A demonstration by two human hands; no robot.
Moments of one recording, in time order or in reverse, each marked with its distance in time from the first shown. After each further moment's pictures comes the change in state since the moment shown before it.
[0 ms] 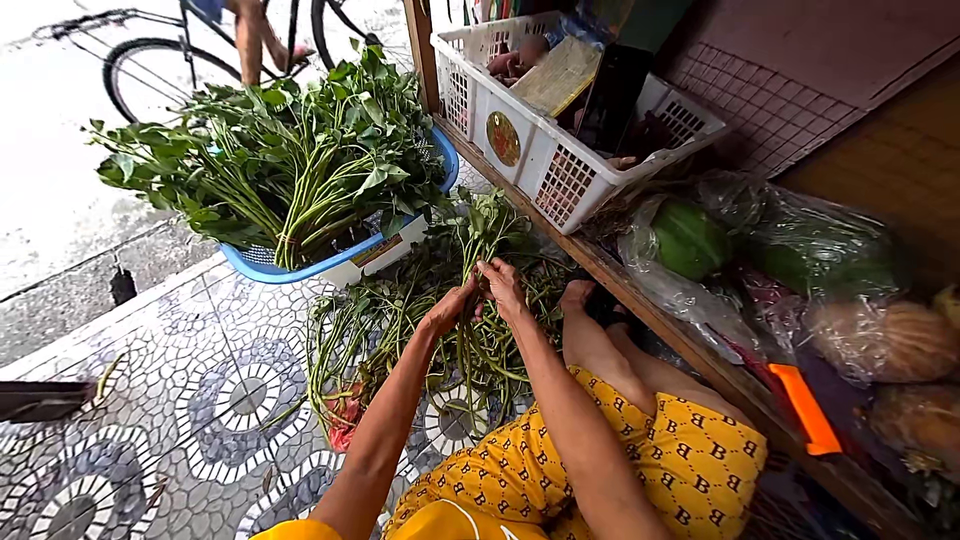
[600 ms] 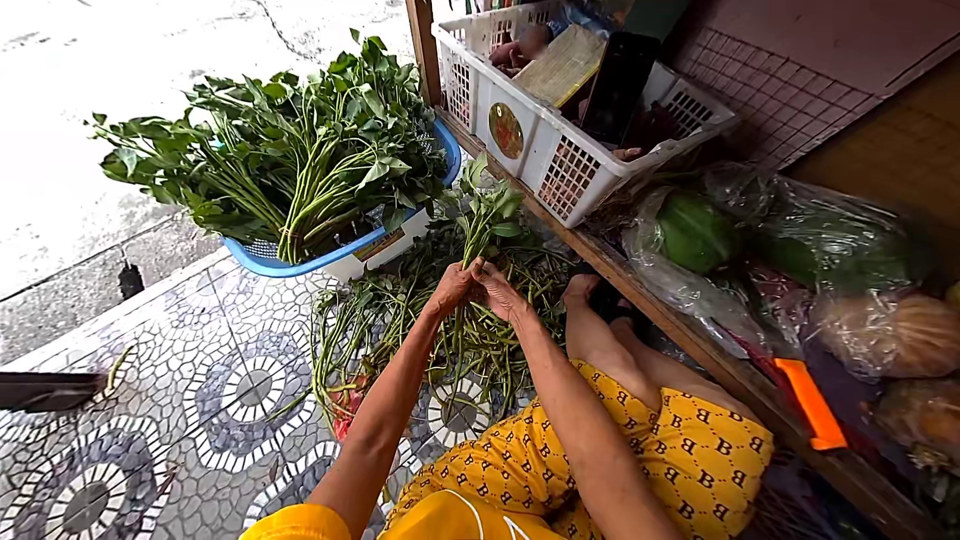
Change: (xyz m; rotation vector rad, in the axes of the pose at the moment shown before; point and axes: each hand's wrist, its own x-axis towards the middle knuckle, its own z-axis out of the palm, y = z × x) left_hand 0.013 0.011 -0.002 0.182 0.263 0.200; right_hand -0.003 0.020 -0.001 0.158 -0.283 0.186
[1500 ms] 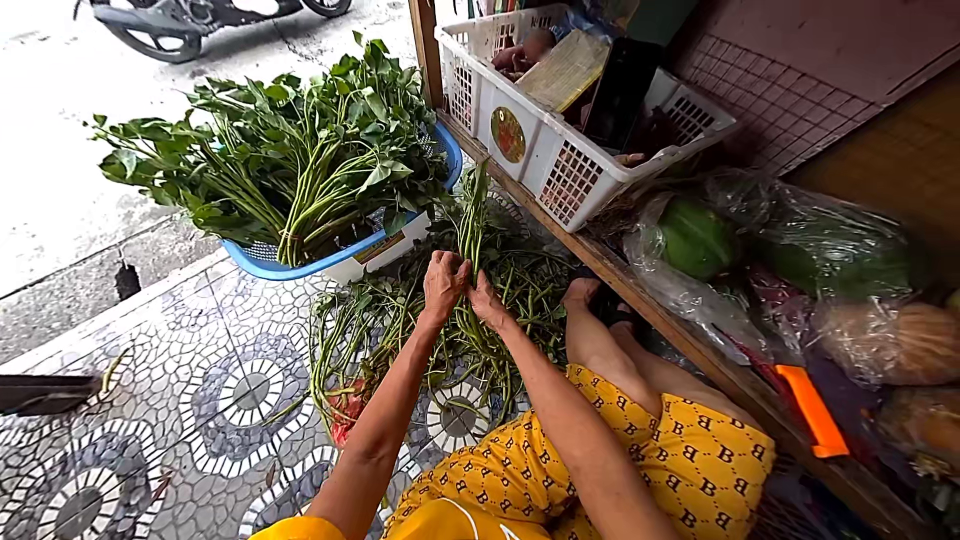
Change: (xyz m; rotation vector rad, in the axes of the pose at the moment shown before) left_hand -0.005 0.011 -0.008 0.756 0.418 0.232; right_hand 0.009 0.014 0.019 -0.503 0.080 -0.138
